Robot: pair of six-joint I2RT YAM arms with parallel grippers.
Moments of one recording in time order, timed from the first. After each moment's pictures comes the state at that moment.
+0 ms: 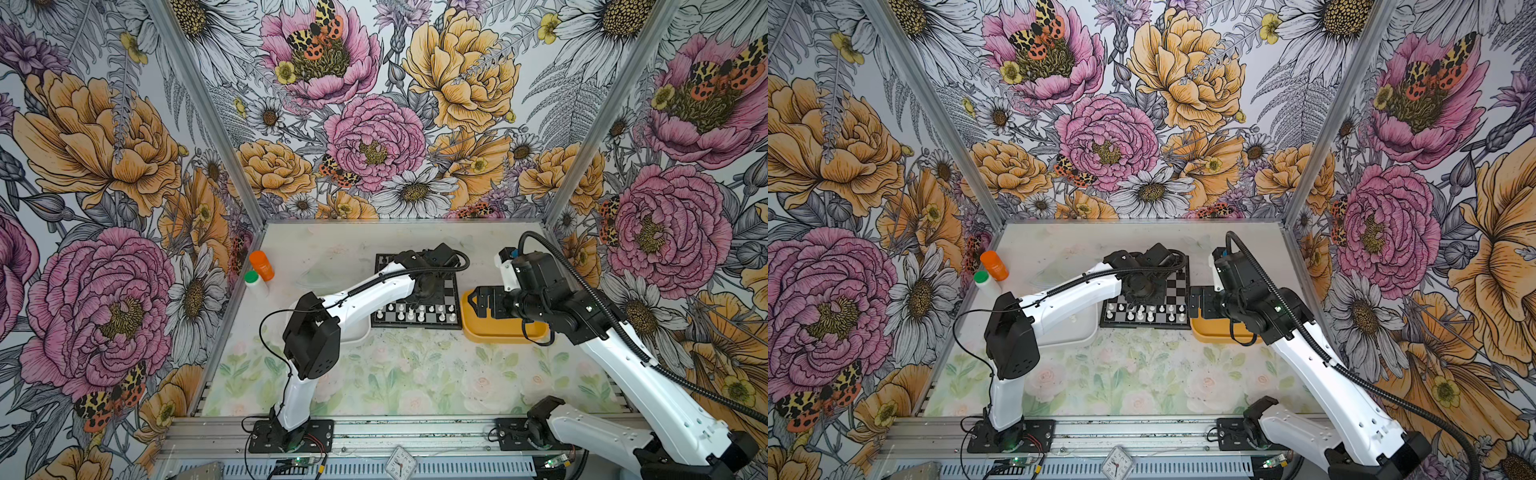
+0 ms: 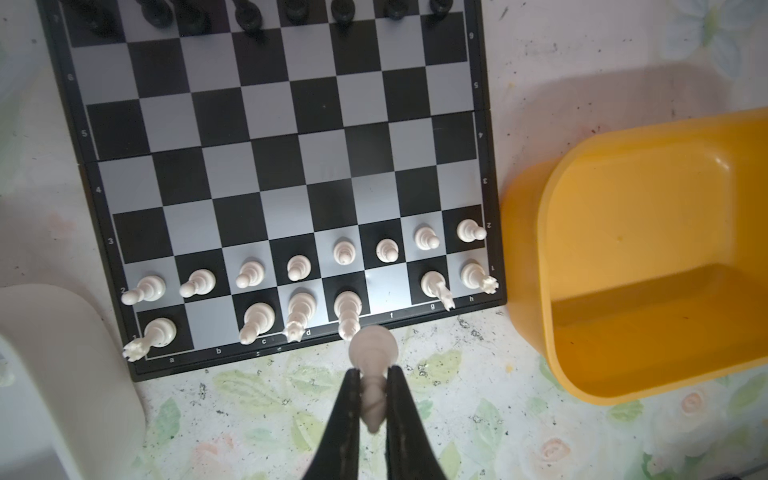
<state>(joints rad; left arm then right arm) -0.90 2.01 1.84 -1.03 -0.15 -0.70 0.50 1.02 1.24 -1.09 0.00 0.40</state>
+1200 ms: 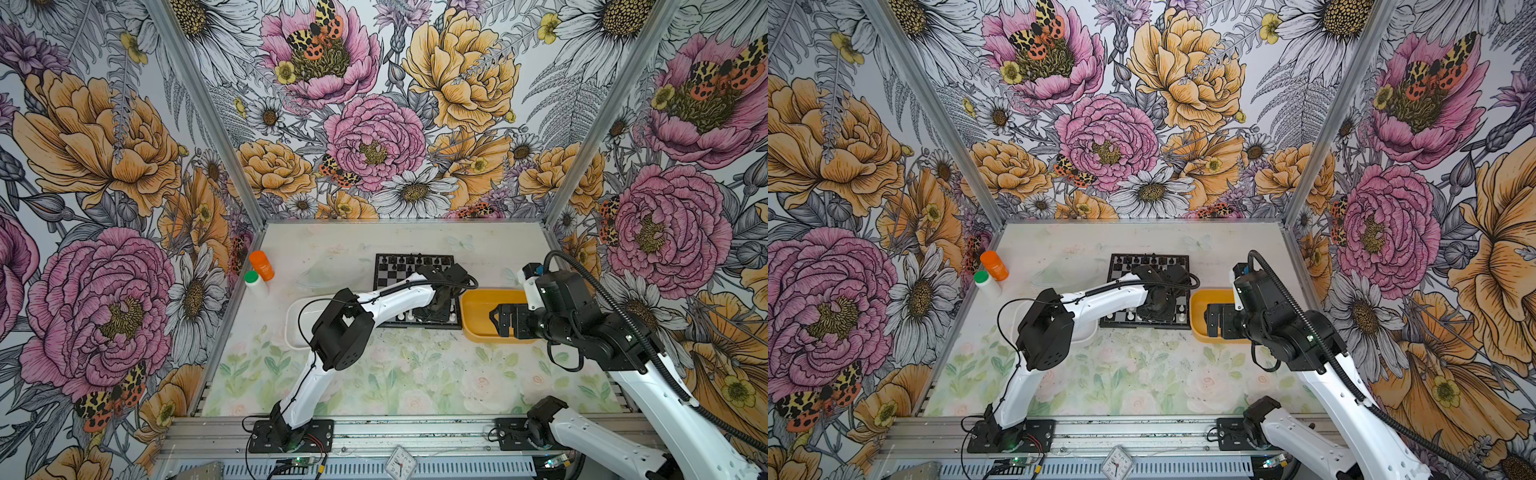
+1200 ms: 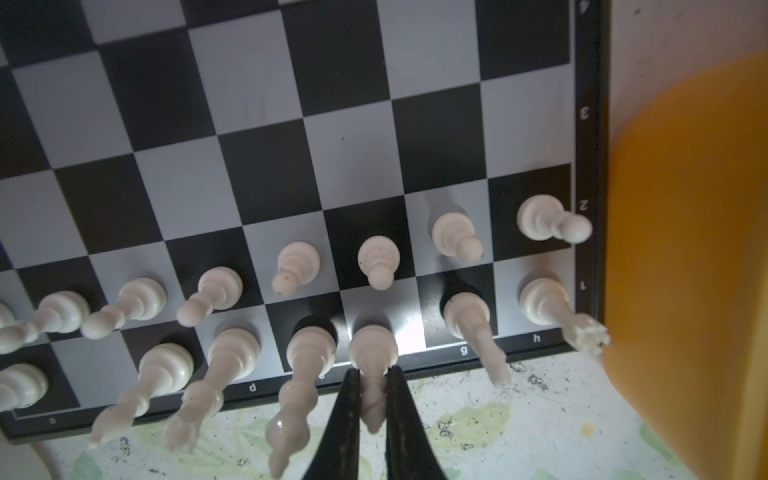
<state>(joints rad) -0.94 2.21 1.87 -1.03 -0.15 -0.71 0.50 0.88 1.23 -1.27 0.07 0.41</state>
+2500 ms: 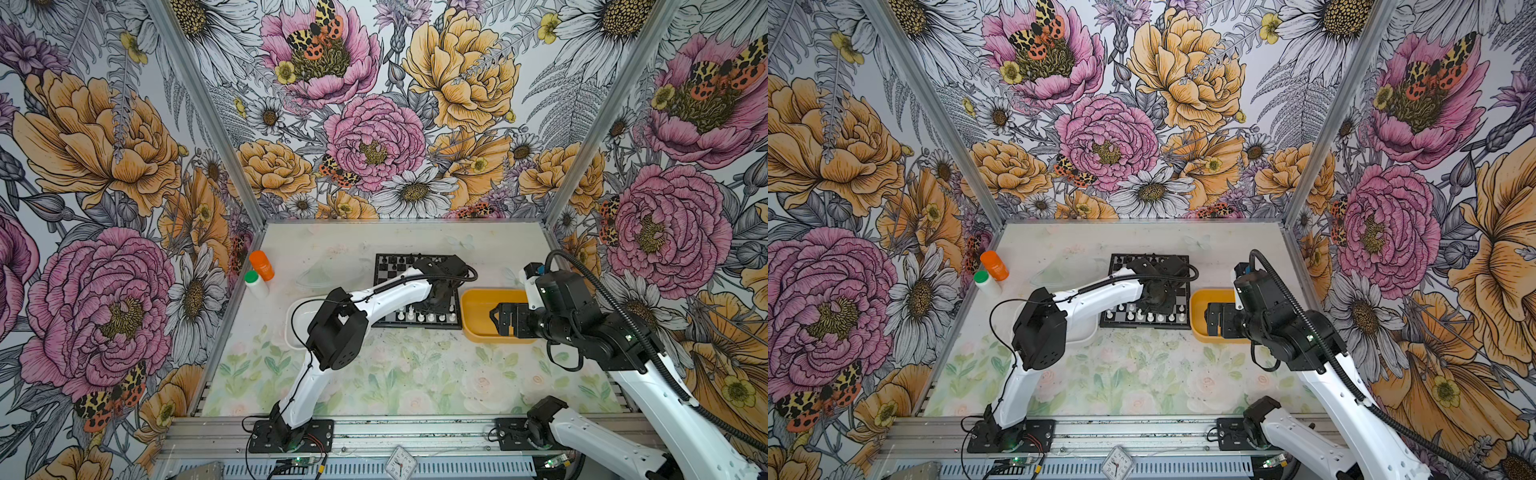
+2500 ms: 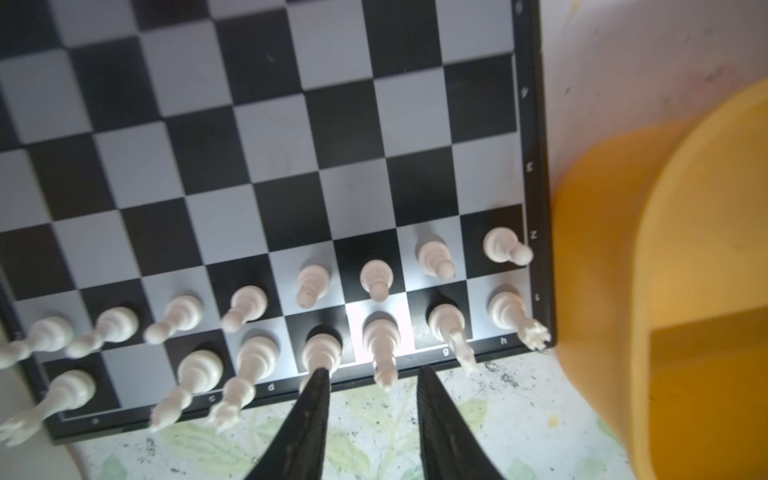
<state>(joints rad) -0.90 2.13 1.90 -1.03 -0.17 -0.70 0.50 0.89 1.23 -1.26 0.07 0.43</state>
